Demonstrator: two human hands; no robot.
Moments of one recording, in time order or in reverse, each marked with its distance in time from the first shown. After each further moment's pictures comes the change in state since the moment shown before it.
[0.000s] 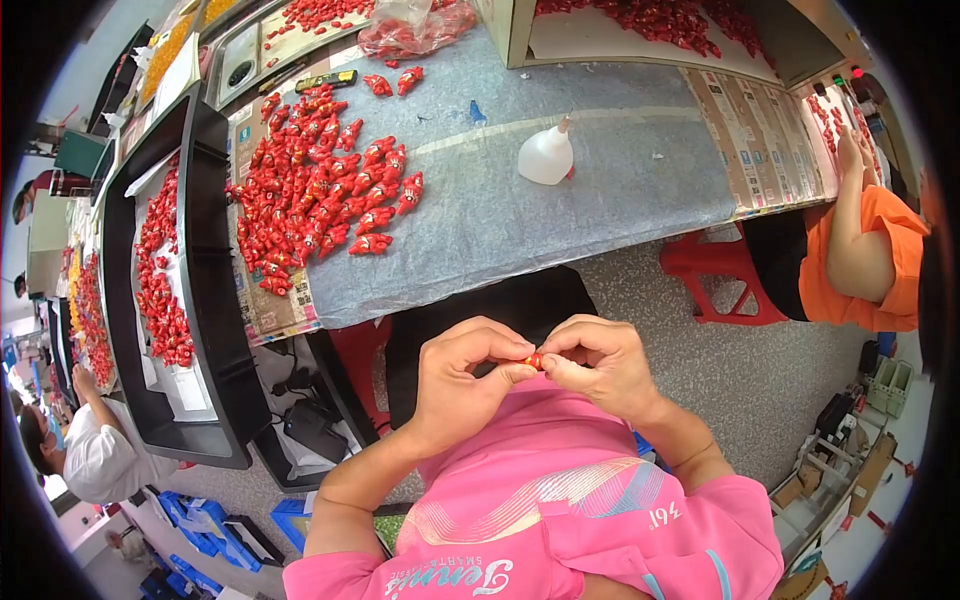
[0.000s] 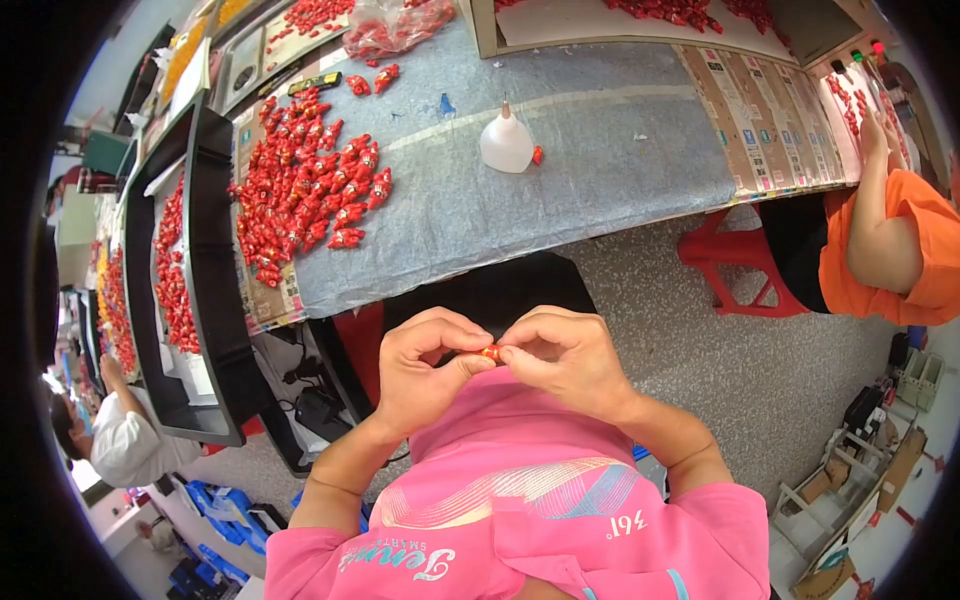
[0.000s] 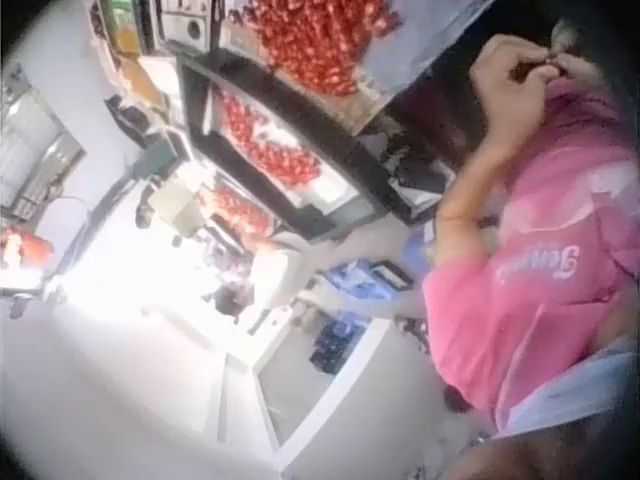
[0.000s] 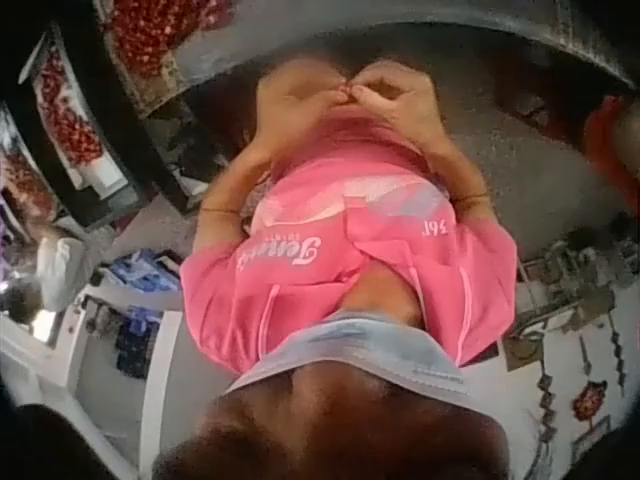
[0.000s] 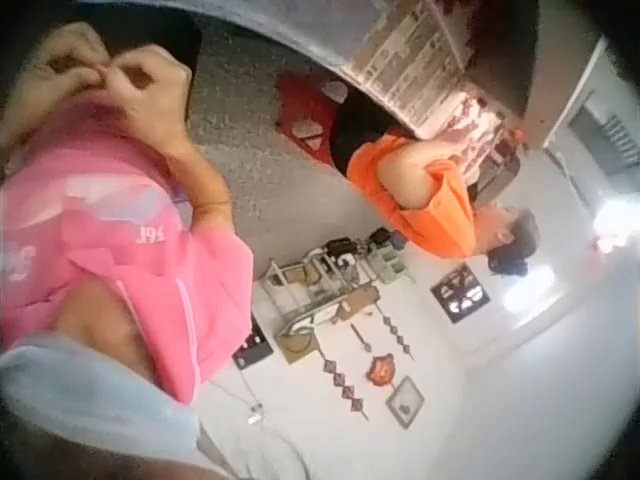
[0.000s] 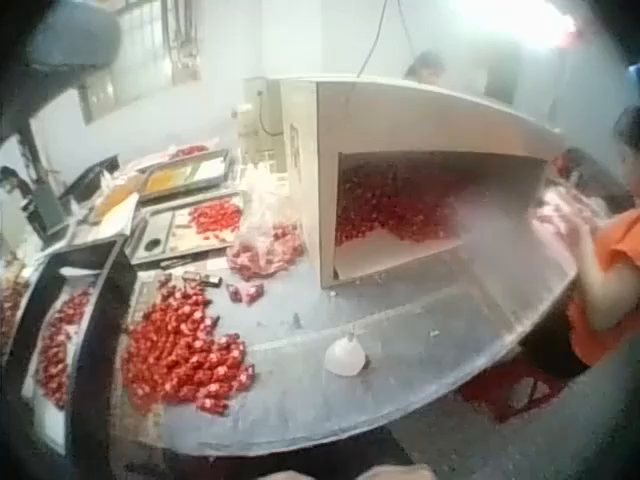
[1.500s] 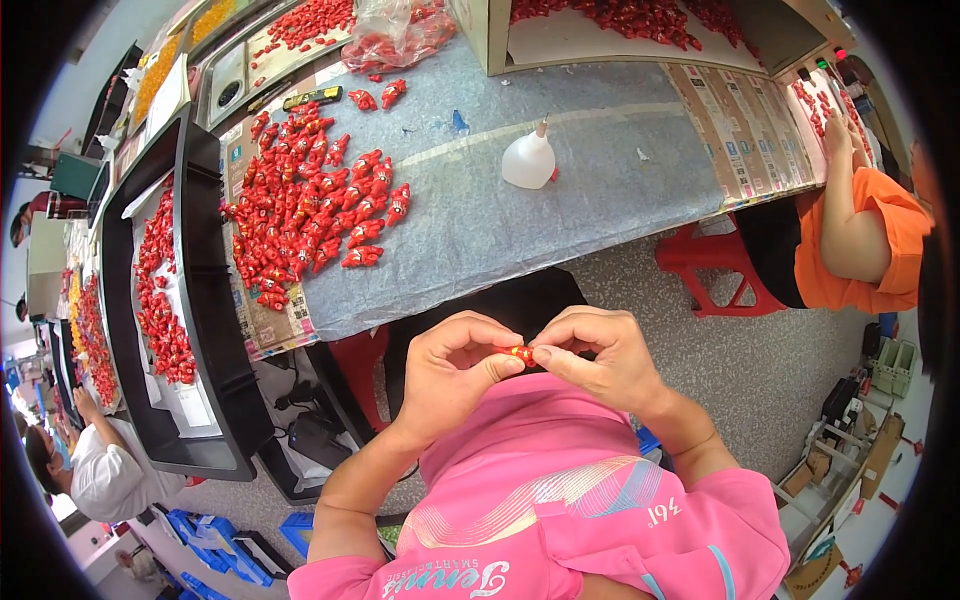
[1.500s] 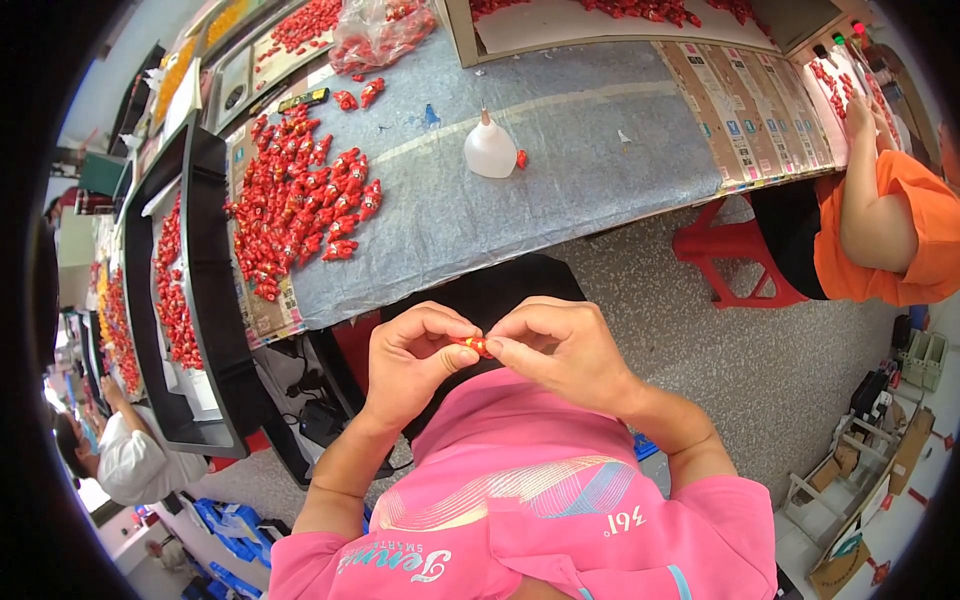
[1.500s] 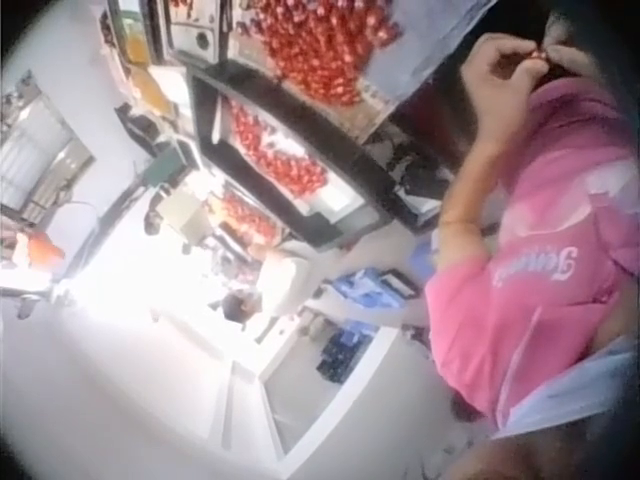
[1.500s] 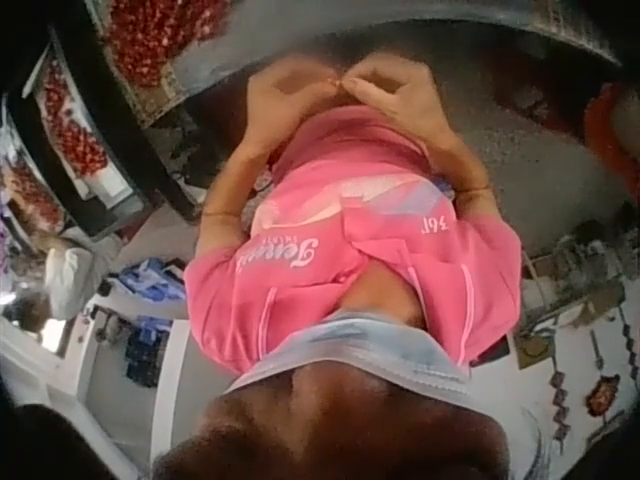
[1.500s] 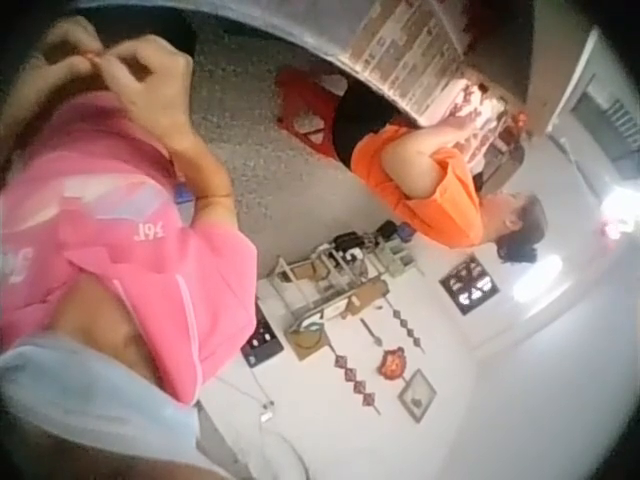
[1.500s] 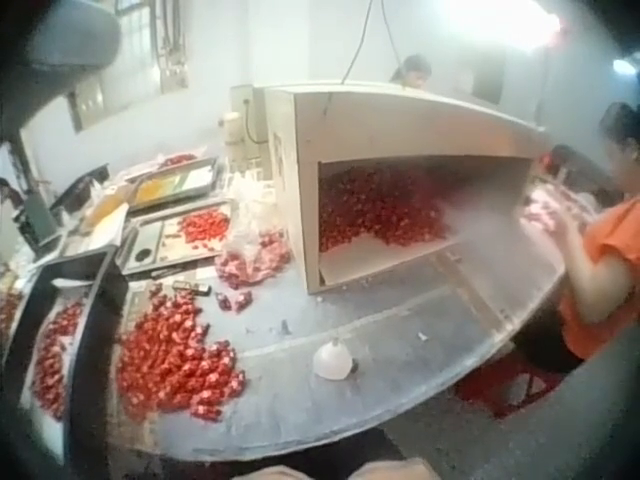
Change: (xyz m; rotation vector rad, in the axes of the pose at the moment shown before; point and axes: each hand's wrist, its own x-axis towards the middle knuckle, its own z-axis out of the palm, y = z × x) left_hand 0.009 0.004 -0.006 -0.254 -0.023 -0.110; right_hand 0.007 -0.016 -0.007 -0.039 -0.018 0.024
